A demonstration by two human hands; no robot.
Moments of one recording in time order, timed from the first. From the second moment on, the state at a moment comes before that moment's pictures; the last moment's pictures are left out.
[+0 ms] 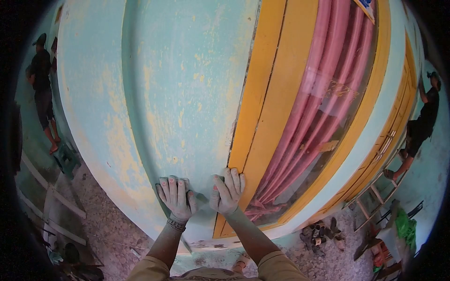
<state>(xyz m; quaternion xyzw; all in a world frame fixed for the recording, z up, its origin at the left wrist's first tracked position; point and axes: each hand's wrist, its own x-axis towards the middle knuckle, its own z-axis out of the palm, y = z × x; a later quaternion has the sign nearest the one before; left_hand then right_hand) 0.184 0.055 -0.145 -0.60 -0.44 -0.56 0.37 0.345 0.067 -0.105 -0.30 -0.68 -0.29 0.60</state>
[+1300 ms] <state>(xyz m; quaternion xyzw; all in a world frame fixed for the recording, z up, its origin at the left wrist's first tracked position) 0.168 0.040 -0.143 -0.68 -0.31 -0.64 0.20 0.304 0.011 -0.085 -0.30 -0.70 -0.14 0.64</state>
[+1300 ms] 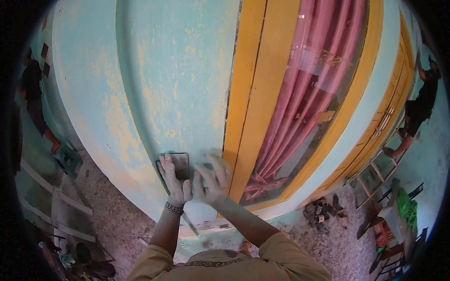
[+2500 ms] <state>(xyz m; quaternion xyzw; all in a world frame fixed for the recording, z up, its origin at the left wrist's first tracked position) 0.202 0.022 -0.087 -0.74 -0.48 -0.36 0.31 0.499 -0.268 -0.377 -0.42 0.03 0.63 0.65</state>
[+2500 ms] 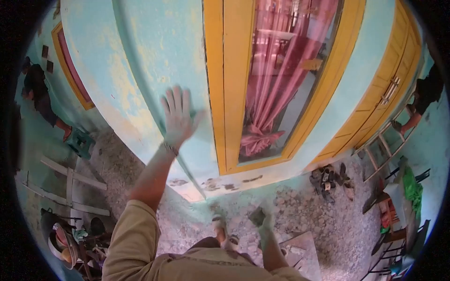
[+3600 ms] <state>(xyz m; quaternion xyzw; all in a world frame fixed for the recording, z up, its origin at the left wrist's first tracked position) -0.032 0.007 -0.096 -0.73 -0.34 -0.40 0.44 0.271 0.075 0.029 -0.31 -0.46 -0.23 0.80</state>
